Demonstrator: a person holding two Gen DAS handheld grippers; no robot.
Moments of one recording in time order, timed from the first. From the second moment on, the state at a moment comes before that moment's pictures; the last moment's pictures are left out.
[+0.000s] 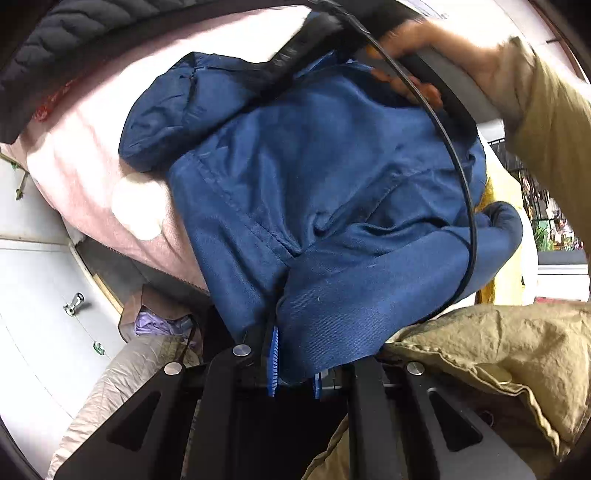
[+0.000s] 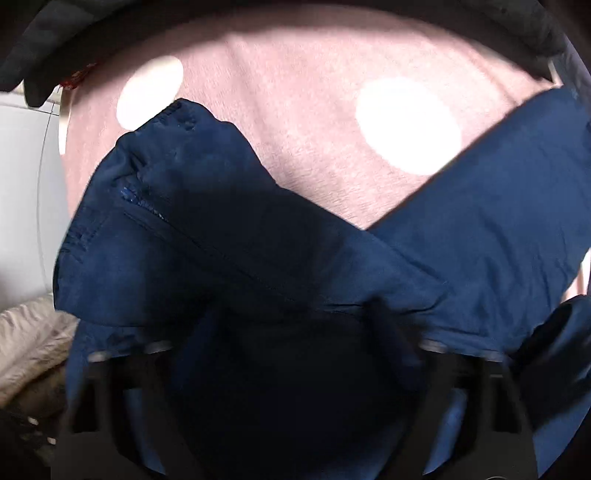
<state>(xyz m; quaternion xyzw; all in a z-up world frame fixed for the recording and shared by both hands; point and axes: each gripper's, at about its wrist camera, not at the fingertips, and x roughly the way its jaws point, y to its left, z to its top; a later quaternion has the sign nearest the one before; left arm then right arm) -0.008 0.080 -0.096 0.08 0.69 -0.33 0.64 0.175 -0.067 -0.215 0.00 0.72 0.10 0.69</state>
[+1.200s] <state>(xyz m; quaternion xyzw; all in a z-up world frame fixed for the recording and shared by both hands) -0.113 0.053 0.400 -0.05 0.03 -0.52 0.85 -0.366 -0.165 0.361 0.17 -0.10 0.06 0.98</state>
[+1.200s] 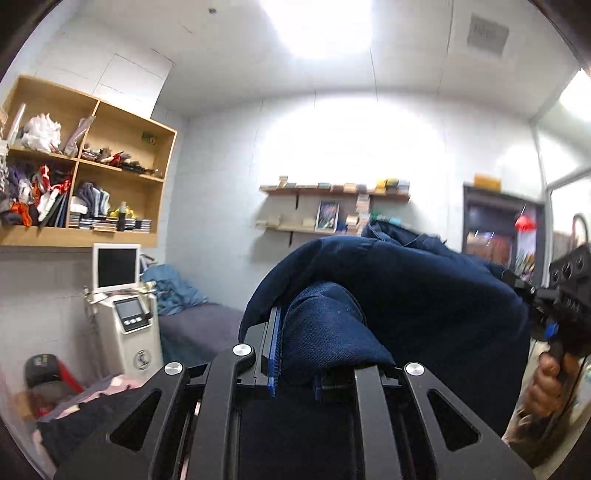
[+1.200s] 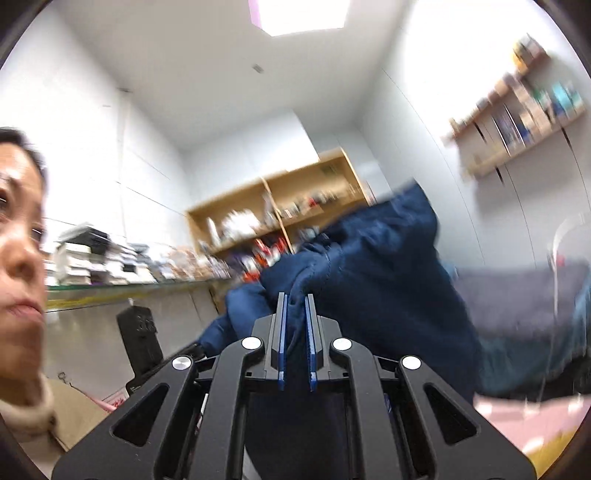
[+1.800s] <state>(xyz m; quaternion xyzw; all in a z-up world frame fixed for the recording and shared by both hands) 0.126 -0.104 0.059 0.17 0.47 -0.31 0.81 -0.119 -0.274 0.091 0.33 0.29 -0.14 0.89</state>
